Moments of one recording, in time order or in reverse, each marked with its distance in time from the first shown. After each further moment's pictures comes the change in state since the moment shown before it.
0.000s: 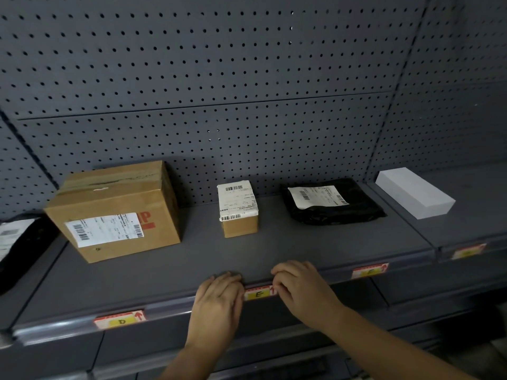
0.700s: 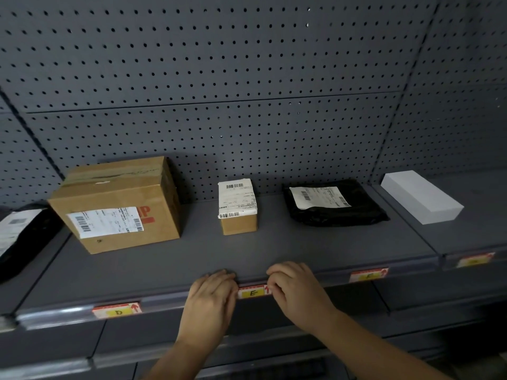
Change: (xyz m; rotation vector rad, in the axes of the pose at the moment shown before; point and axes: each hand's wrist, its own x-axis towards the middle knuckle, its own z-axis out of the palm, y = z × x) left_hand -0.001 0.003 -0.002 0.034 0.012 -0.038; right_hand -0.002 -0.001 -0.001 0.041 0.016 0.017
